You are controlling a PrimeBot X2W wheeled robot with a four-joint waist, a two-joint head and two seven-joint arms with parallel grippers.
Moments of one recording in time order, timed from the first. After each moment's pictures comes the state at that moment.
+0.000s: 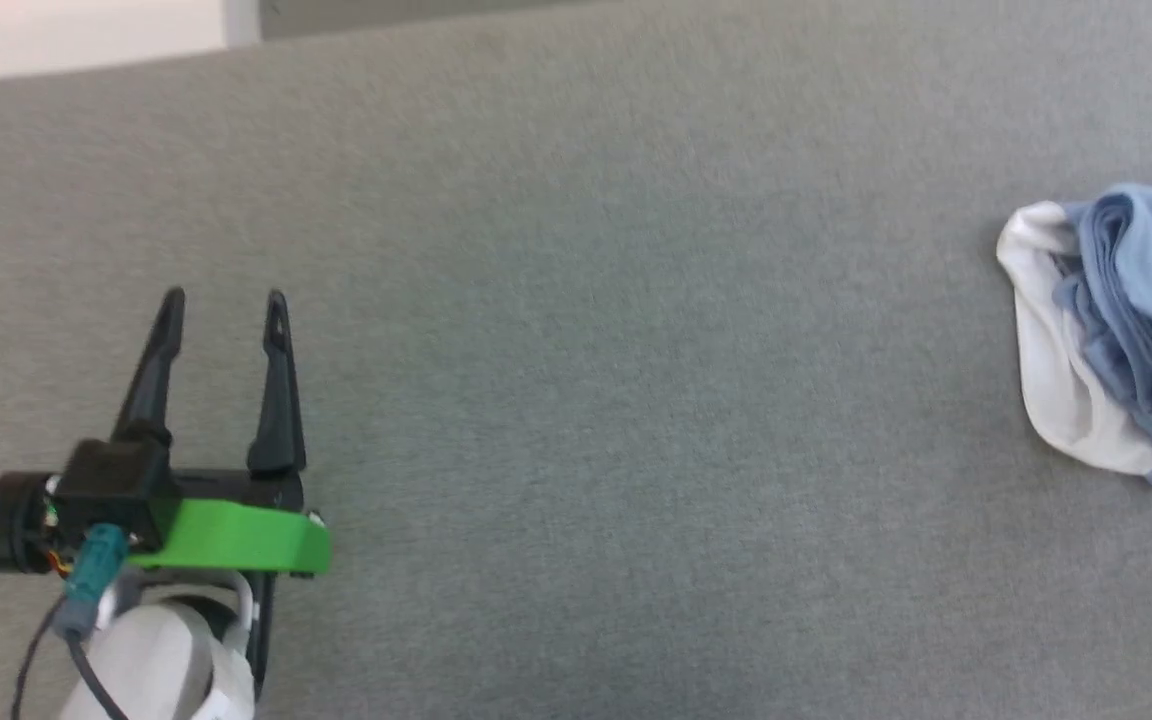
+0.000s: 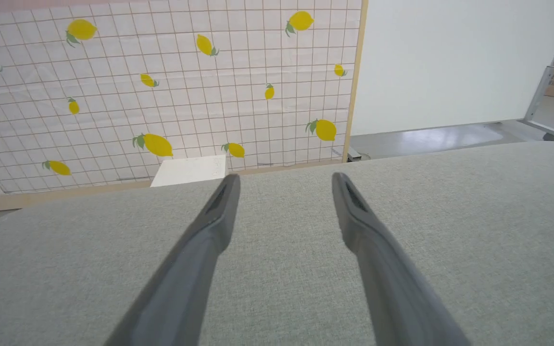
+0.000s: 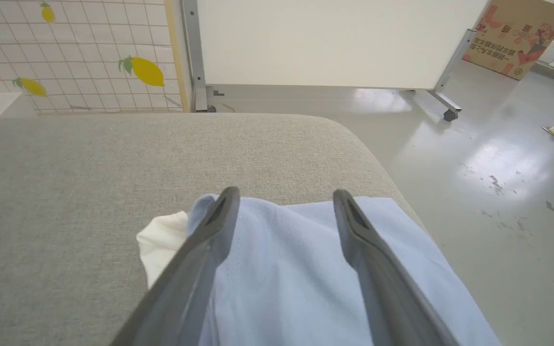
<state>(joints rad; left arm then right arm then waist) -0.14 0.38 -0.23 -0.19 -0.30 0.21 -0.18 -0.54 -0.47 -0.06 0.60 0.34 0.13 -0.12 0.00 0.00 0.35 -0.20</state>
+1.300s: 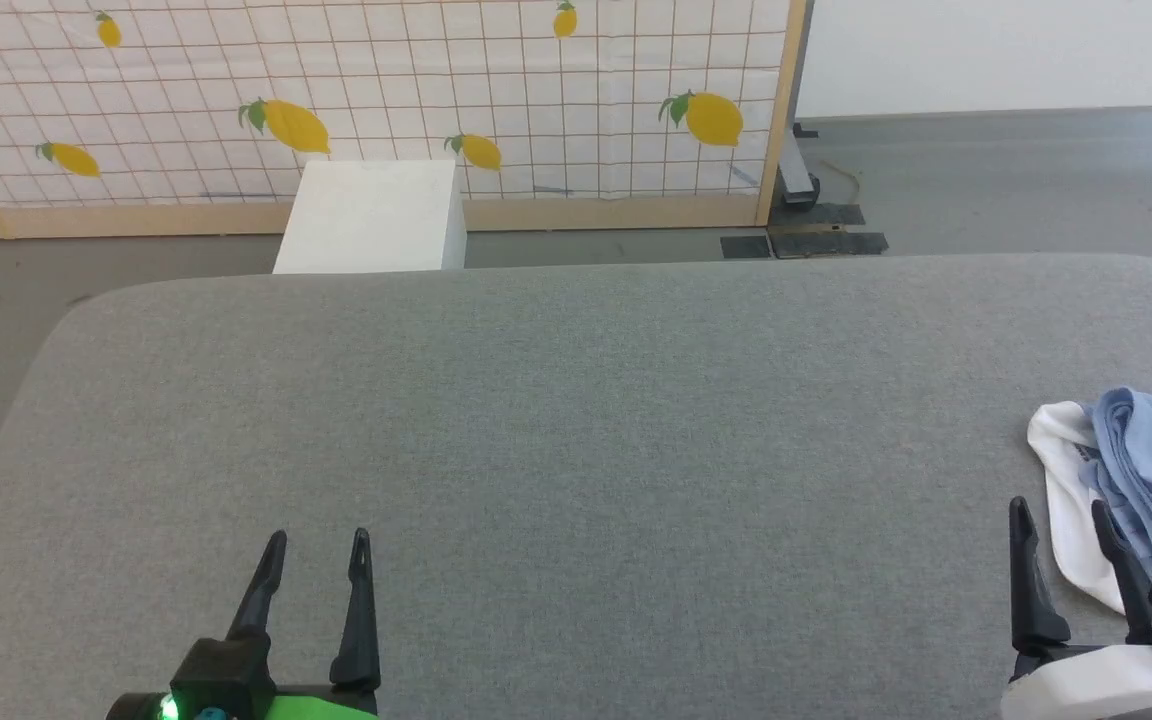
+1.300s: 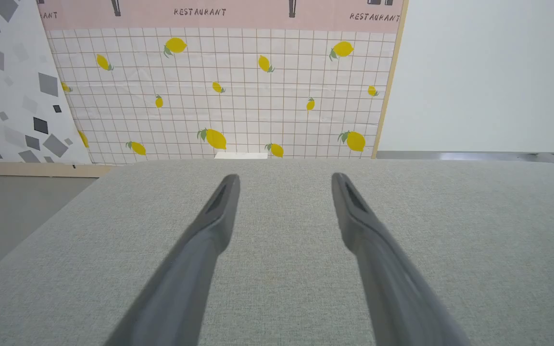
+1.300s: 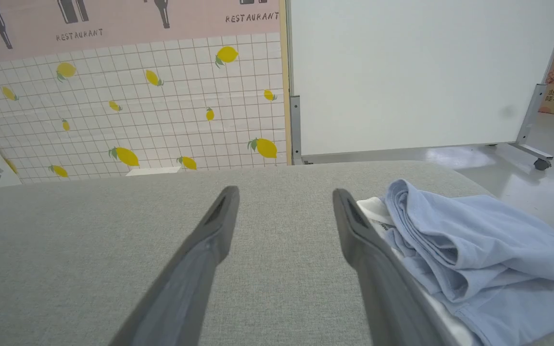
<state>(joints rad) 0.16 0.25 -0.26 -0.08 -0.30 0.18 -0.26 0.12 -0.05 -0.18 0.04 0.10 0.13 -0.17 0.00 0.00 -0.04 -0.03</state>
